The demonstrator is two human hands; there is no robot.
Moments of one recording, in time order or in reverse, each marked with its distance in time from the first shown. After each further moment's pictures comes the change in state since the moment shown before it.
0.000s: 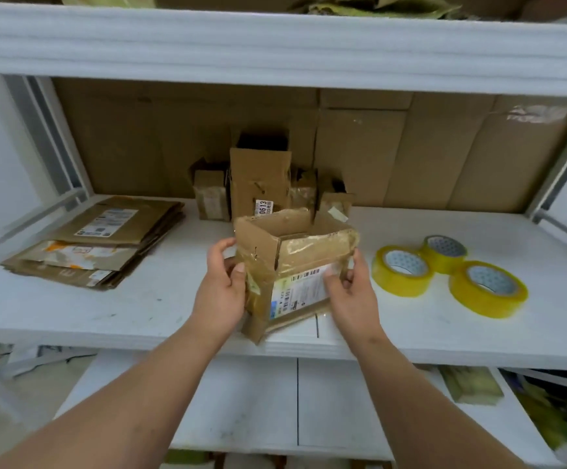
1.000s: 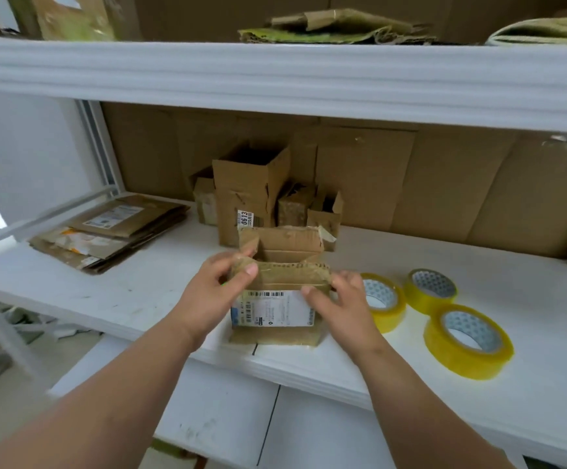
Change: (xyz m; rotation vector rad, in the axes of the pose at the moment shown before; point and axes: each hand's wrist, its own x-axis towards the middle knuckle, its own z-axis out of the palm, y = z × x) left_hand -0.016 0.079 0.084 -0.153 0.006 -0.142; right_hand 0.060 0.007 -0.108 -0.108 -0.418 -0.081
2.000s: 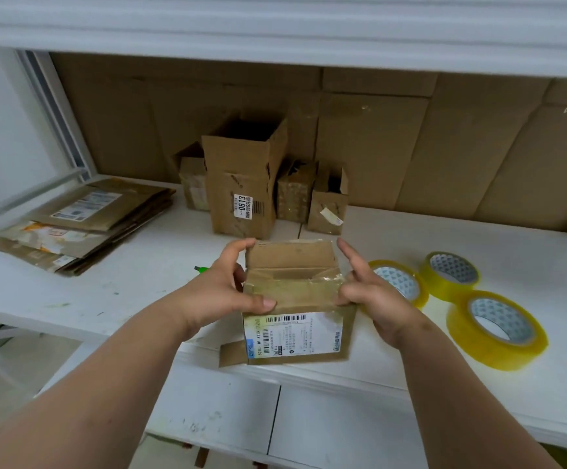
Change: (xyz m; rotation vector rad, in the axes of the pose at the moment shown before) left_hand 0.051 -0.024 -0.026 0.150 -0.369 -0.167; right_hand 0.035 0.006 -0.008 0.280 -0.250 0.238
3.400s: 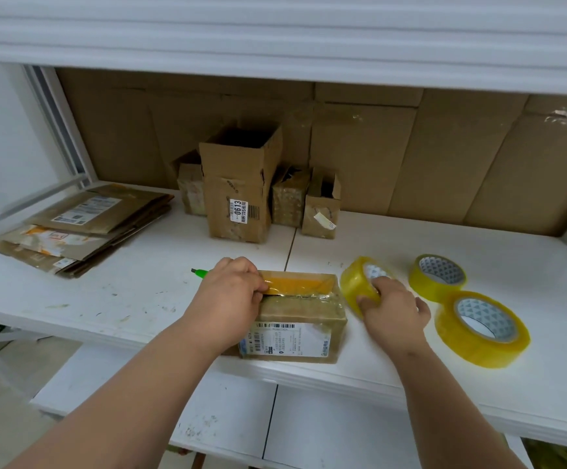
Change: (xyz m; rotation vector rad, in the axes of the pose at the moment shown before) left_hand -0.009 0.002 0.037 0.829 0.353 0.365; right_hand -0.014 0.033 -0.015 -0.862 0.620 0.133
